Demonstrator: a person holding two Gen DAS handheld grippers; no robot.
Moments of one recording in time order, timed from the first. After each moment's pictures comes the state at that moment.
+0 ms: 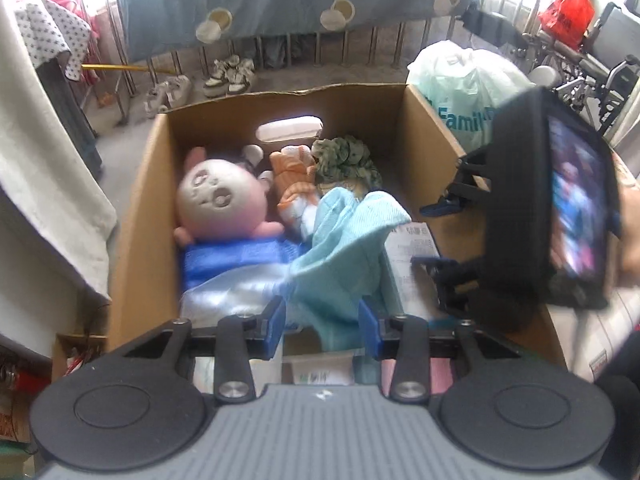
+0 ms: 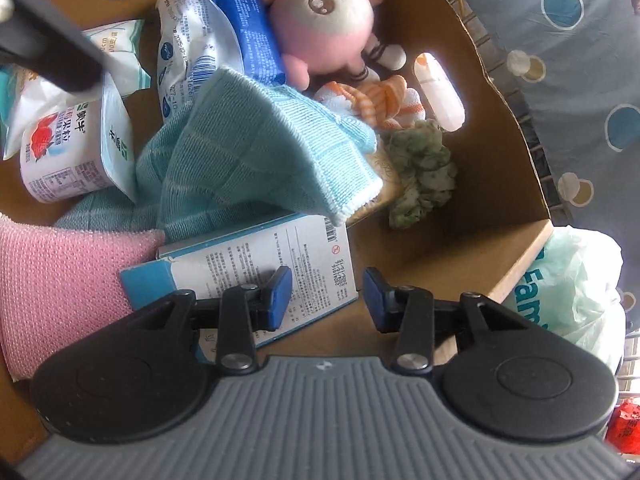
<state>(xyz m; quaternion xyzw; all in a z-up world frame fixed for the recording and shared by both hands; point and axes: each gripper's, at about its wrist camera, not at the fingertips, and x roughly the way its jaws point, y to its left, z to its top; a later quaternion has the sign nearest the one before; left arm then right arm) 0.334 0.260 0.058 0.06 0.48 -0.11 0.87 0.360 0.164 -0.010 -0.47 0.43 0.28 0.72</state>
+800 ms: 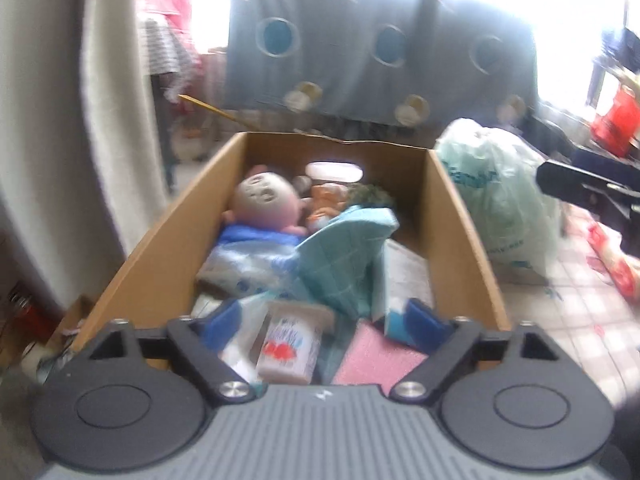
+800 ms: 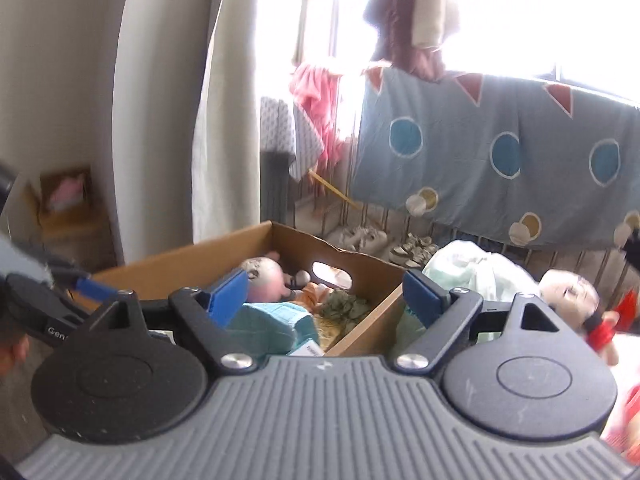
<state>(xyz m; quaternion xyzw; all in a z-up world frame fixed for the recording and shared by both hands) 0.211 0.236 0.045 -0.03 0.34 0.02 0.94 0.213 0.001 0.092 -0.06 0.14 0.29 0.95</state>
